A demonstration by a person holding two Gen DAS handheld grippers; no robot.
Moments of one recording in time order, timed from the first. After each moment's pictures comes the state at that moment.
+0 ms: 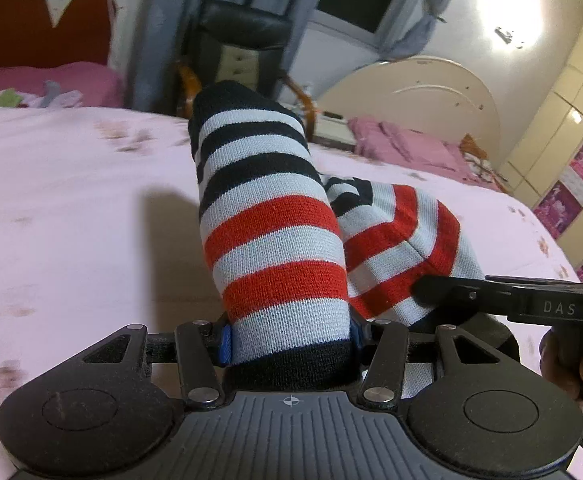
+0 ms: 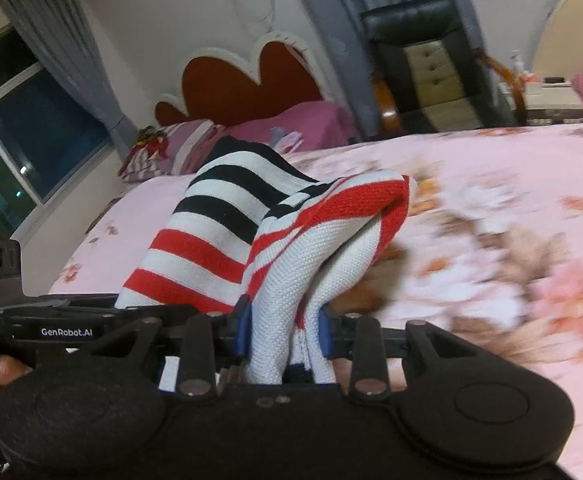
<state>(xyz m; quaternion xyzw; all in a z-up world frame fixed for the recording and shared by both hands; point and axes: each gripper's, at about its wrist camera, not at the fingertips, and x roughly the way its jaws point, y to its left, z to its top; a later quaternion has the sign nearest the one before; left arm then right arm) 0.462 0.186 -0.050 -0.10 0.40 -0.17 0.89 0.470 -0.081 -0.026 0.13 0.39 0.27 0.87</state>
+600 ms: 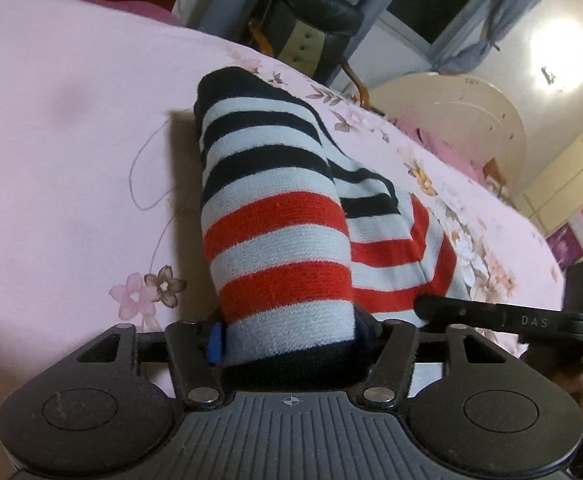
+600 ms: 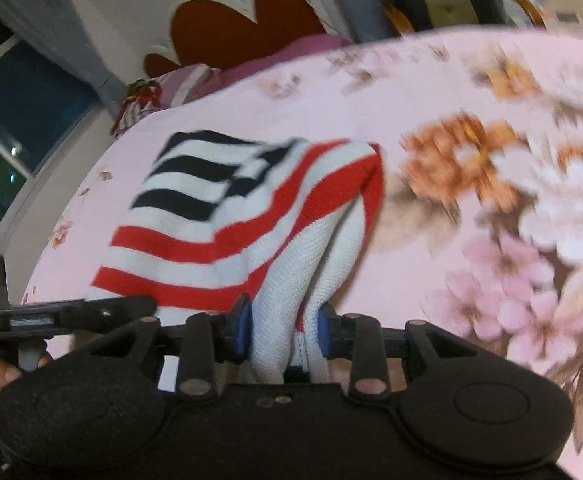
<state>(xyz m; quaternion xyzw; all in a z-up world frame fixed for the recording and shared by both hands) 0.439 0.299 -0.139 -0.20 0.44 -0.14 0.87 0.472 0.007 -0.098 0.15 0.47 0.26 0.83</state>
